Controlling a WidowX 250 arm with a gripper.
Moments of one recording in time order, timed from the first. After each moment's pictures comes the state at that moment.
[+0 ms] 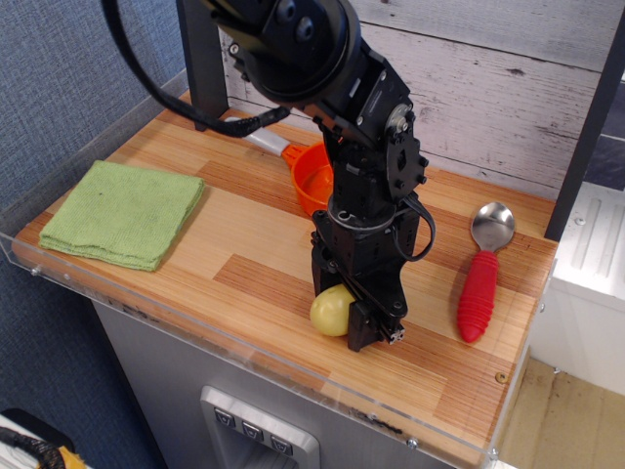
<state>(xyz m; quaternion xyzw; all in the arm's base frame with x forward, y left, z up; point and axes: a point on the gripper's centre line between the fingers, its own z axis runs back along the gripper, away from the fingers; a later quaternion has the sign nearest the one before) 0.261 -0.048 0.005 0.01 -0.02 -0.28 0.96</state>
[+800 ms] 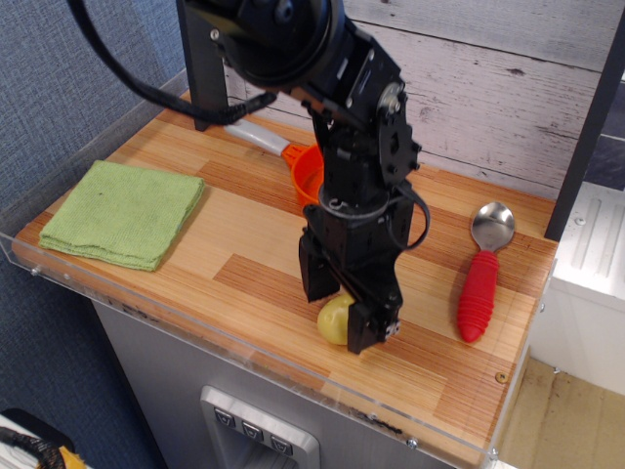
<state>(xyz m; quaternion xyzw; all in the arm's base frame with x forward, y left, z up) 0.257 -0.046 0.023 0.00 -0.02 -0.27 0.96</state>
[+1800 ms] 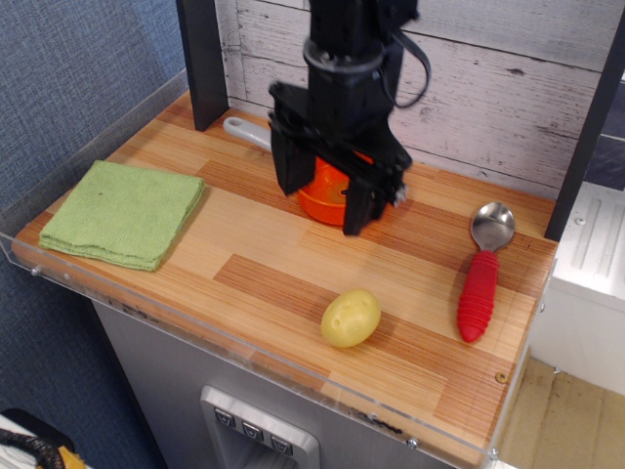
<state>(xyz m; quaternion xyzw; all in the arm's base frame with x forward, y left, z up) 0.278 -0.019 0.101 0.04 -0.04 -0.13 0.99</state>
